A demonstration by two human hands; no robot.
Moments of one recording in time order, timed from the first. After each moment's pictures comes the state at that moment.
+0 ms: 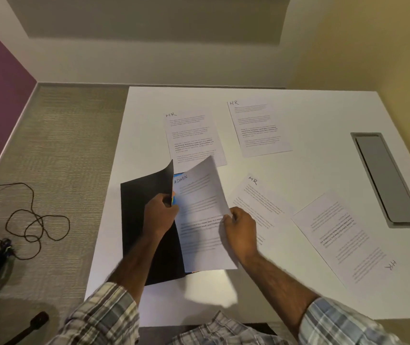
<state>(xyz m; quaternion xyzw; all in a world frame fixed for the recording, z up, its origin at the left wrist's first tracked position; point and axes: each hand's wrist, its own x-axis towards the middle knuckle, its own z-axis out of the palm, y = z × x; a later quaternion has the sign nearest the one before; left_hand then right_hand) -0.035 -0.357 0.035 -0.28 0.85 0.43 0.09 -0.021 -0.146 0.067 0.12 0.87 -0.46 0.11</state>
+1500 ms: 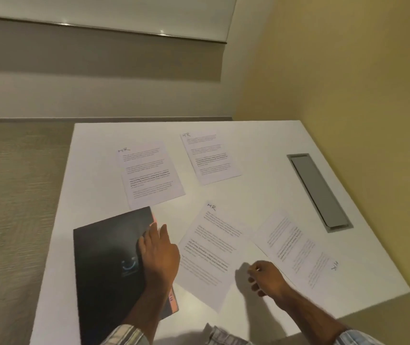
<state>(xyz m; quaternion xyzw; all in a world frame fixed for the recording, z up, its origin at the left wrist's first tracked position) -0.038 -0.266 0.008 -0.10 0.98 0.16 0.04 0.009 0.020 0.053 0.27 0.84 -0.38 0.28</state>
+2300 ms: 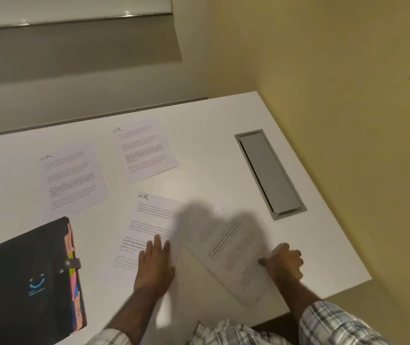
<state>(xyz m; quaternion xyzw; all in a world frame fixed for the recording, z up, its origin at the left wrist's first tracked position) -0.036 -0.024 -0.021 0.03 0.96 0.08 0.28 -0.025 0.315 -0.006 0.43 0.85 -0.17 0.25</state>
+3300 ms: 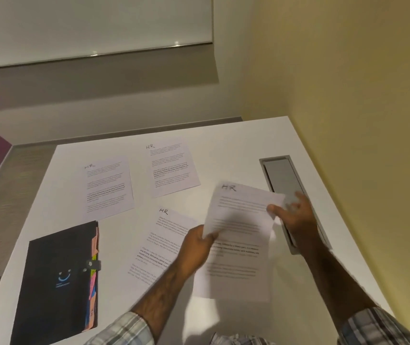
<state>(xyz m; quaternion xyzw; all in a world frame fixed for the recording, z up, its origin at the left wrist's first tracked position) -0.116 0.068 0.075 -0.11 0.80 0.57 0.16 -0.164 0.332 0.121 0.22 0.78 -0.58 0.05</state>
